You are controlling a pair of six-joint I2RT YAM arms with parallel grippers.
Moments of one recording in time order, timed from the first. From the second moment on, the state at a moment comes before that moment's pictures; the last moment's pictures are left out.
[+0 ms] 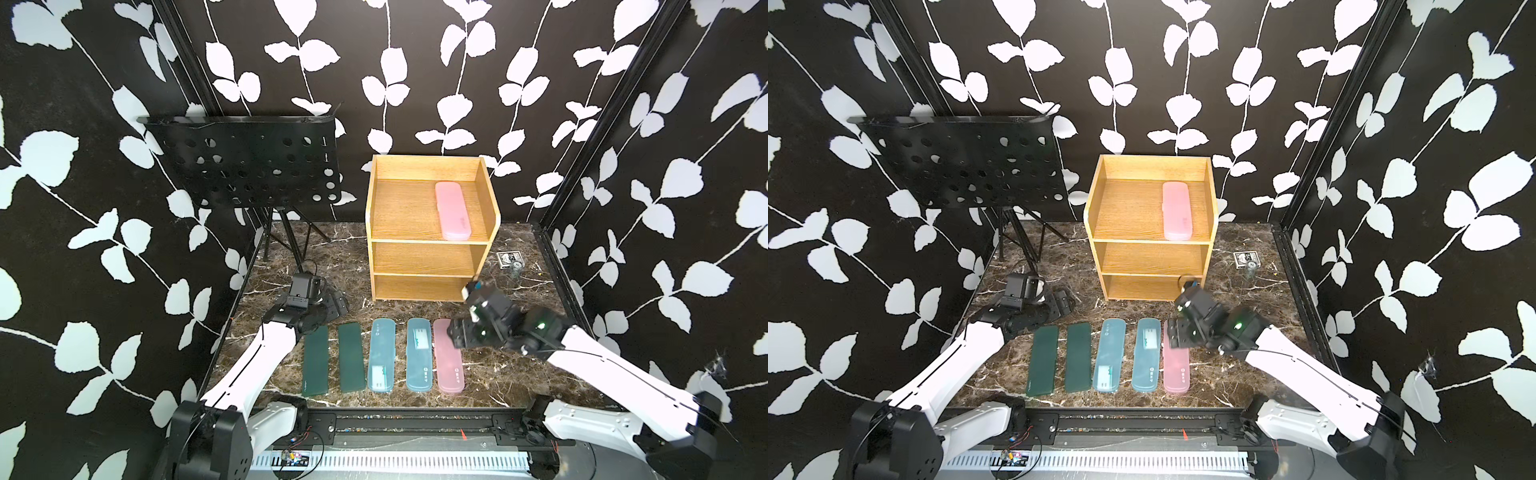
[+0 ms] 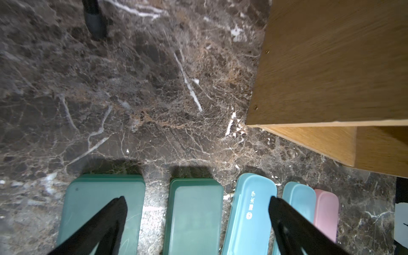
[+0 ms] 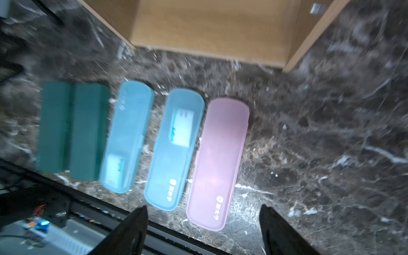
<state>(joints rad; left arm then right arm) -0.24 1.08 0.73 -0.55 0.12 -0.58 0.90 1.08 0.96 -0.98 0.10 0.69</state>
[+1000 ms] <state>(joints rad) -0.38 1.05 0.68 -0.61 -0.05 -0.64 1.07 1.33 0.64 -0.71 0.24 0.94</state>
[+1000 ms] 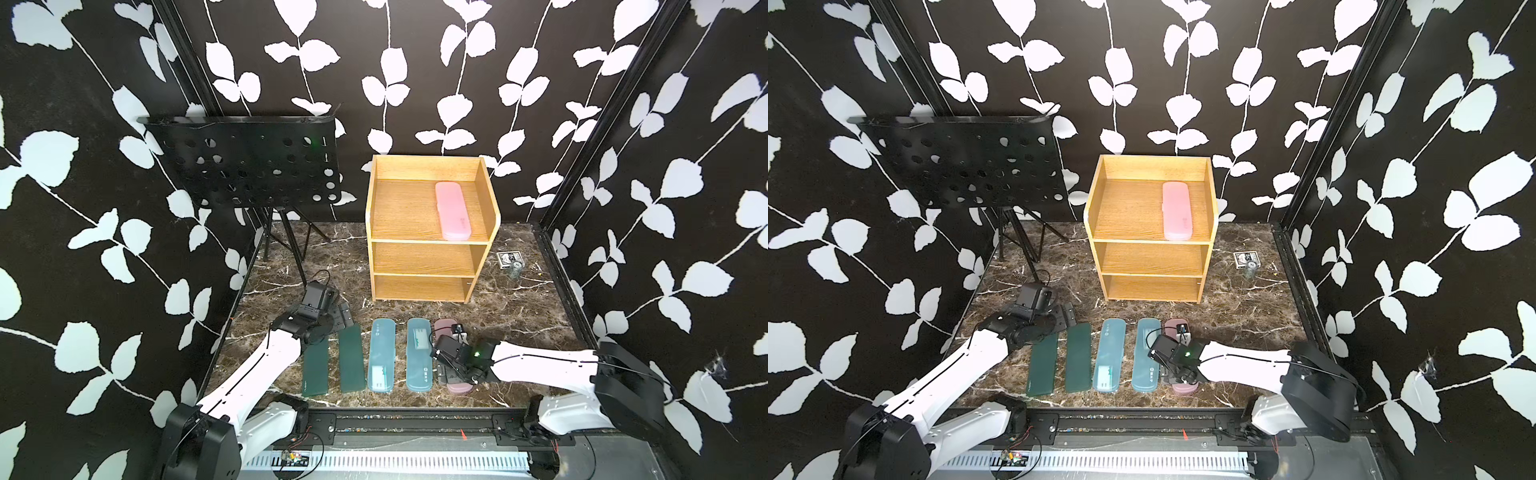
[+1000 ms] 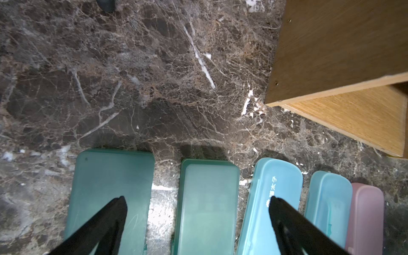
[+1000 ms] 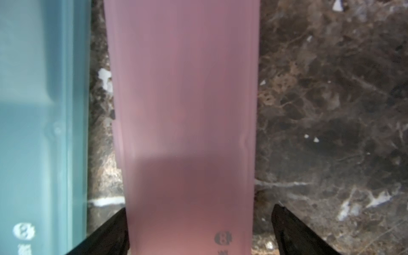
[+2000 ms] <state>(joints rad) -0.40 1.02 0.65 -0.64 -0.11 -0.65 1.21 1.28 0.58 -0.67 0.26 0.98</state>
